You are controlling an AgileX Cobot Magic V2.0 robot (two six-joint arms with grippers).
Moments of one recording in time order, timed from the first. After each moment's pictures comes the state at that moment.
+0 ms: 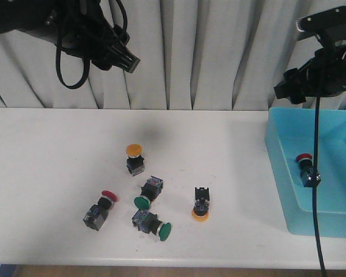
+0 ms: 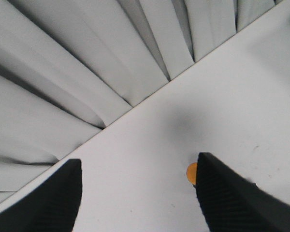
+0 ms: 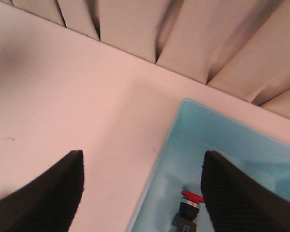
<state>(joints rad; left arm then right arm) -0.63 1.61 -1.79 0.47 1.00 -0.13 0.09 1.52 -1.36 0.02 0.65 -0.31</state>
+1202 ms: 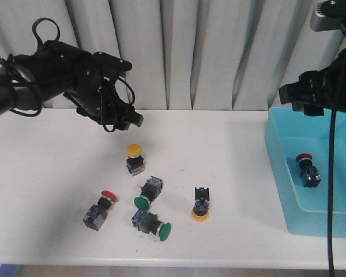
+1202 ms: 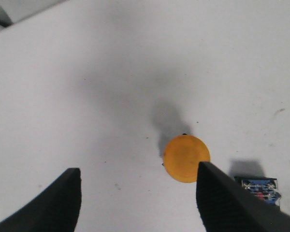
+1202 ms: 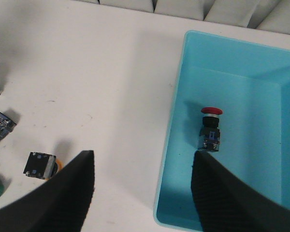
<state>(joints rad) -0.38 2.05 -1.77 0.10 0.86 -0.06 0.31 1.30 -1.35 -0.23 1.01 0.23</state>
